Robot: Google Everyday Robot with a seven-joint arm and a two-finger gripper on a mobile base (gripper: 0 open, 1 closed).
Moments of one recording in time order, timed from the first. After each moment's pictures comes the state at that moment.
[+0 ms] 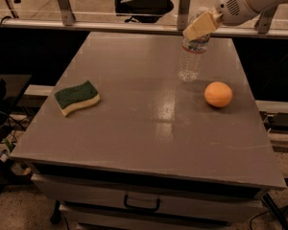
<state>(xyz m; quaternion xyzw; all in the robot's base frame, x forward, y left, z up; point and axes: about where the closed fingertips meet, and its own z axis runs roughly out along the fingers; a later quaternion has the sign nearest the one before) 0.652 -0.146 0.990 -0.37 0.84 0.13 0.38</state>
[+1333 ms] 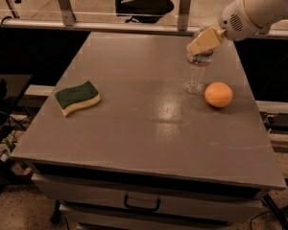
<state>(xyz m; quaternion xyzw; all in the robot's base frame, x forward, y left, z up) 0.638 -0.163 0.958 -0.37 0.85 0.12 0.35</state>
